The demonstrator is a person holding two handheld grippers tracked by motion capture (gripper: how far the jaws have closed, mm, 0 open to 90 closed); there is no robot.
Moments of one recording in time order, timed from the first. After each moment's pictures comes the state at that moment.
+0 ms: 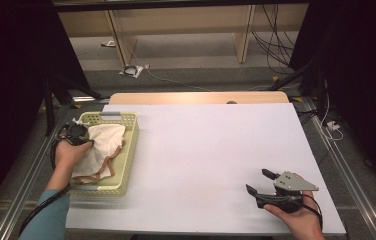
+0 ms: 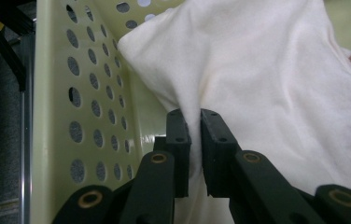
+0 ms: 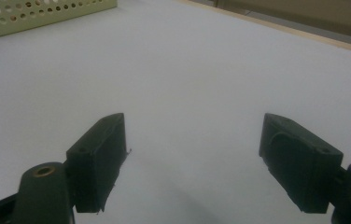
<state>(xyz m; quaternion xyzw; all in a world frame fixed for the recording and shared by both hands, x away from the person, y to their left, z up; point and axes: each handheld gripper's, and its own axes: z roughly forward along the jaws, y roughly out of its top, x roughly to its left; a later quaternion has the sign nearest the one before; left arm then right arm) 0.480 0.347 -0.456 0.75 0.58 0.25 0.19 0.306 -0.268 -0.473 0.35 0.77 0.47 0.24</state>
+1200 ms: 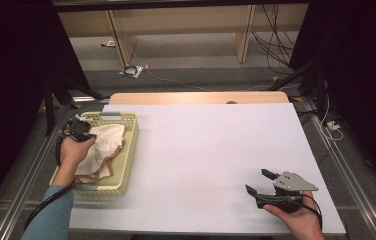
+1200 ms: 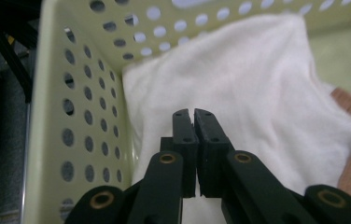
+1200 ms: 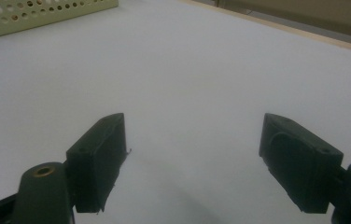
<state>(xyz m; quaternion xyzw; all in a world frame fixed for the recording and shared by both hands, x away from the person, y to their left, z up) 0.488 0.334 -0.456 0.74 0.58 0.26 0.20 0.306 -0.267 -0.473 0.35 0.77 0.47 0.24</state>
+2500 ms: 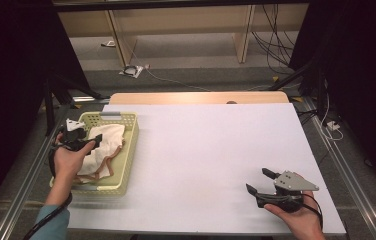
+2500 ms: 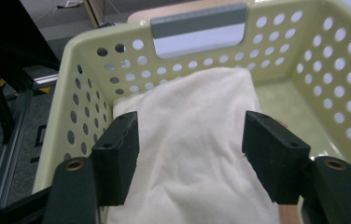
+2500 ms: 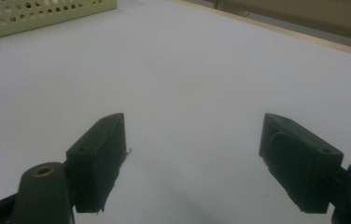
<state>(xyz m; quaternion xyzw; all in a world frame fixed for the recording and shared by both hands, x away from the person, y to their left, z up) 0.448 0.335 -0.438 0.69 0.56 0.31 0.34 0.307 -0.268 -0.471 0.35 0.77 0.47 0.25</state>
